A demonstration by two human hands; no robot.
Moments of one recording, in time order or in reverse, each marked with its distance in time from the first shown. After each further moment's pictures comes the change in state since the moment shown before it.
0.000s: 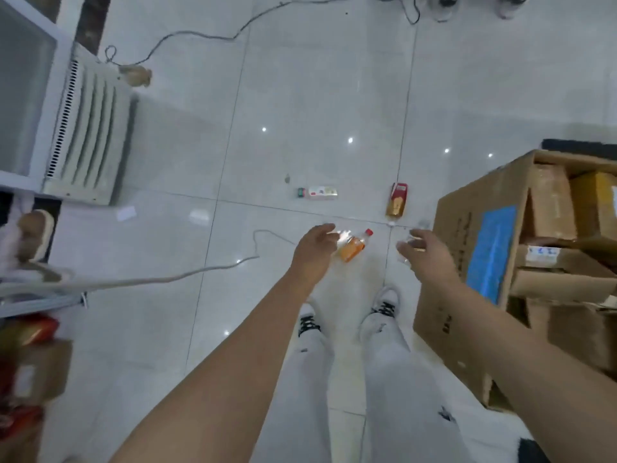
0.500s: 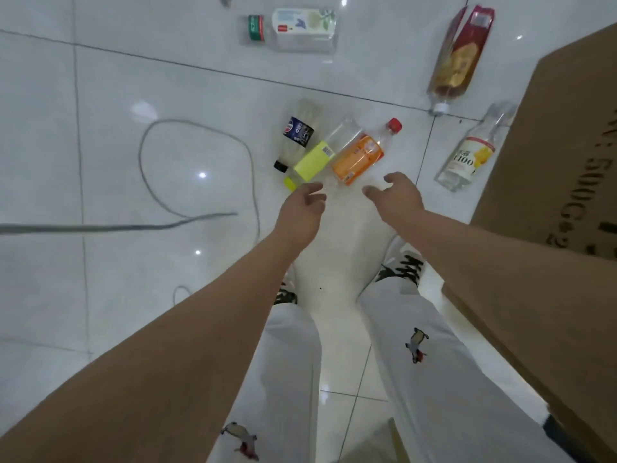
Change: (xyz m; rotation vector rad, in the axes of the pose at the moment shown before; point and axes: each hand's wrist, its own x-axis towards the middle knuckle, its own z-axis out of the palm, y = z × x) left_hand 0.312 -0.330 0.075 0.061 -0.050 -0.190; right_hand 0.293 0.238 0.266 -0.167 -0.159 0.241
